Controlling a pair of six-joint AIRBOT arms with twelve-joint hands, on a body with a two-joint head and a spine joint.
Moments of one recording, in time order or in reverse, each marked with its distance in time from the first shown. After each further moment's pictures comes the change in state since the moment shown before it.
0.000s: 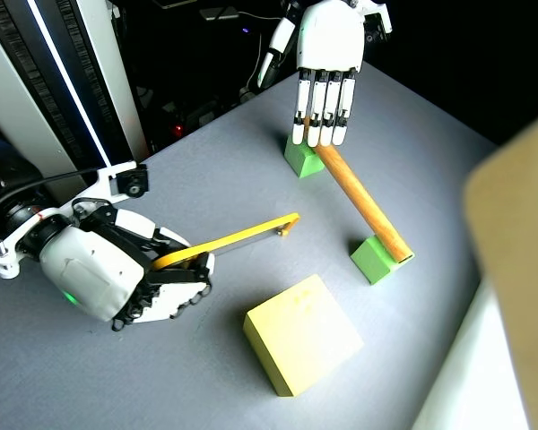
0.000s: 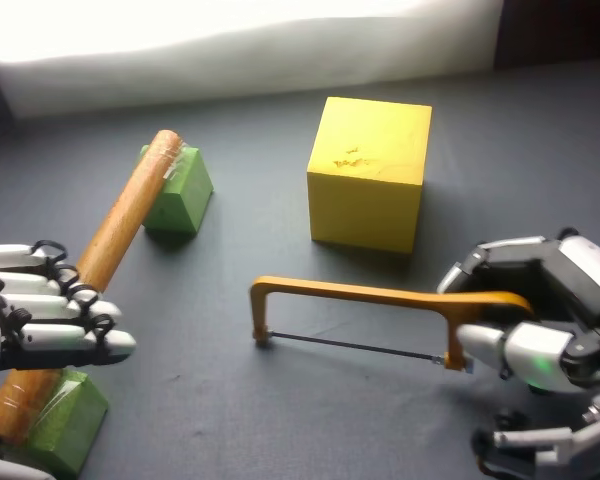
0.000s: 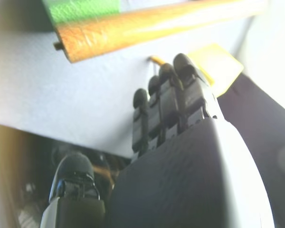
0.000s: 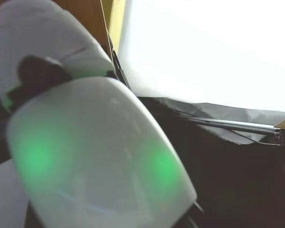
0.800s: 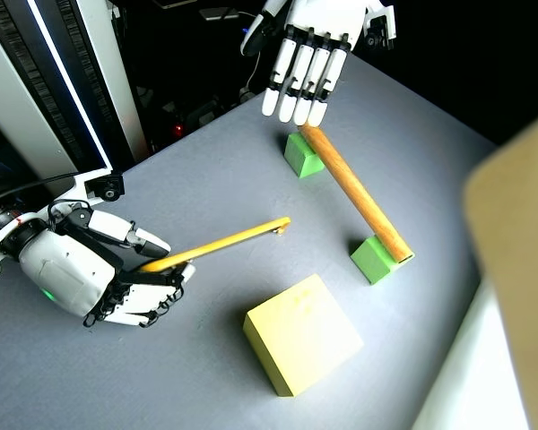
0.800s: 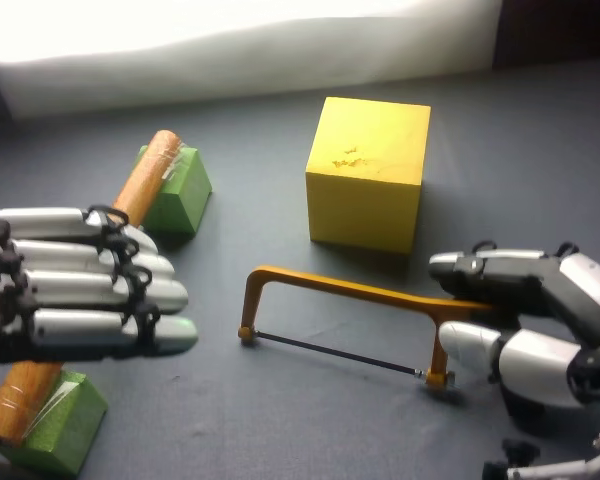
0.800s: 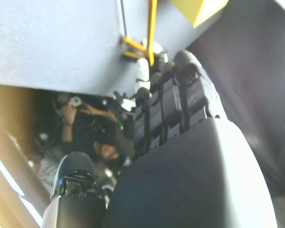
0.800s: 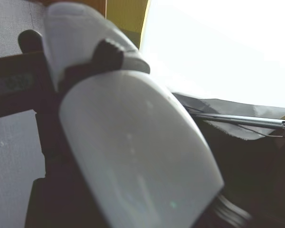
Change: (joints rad) left arm -0.013 -0.047 0.111 0.041 -0.420 0.042; right arm -0.058 0.003 0.000 -0.162 0.026 0.082
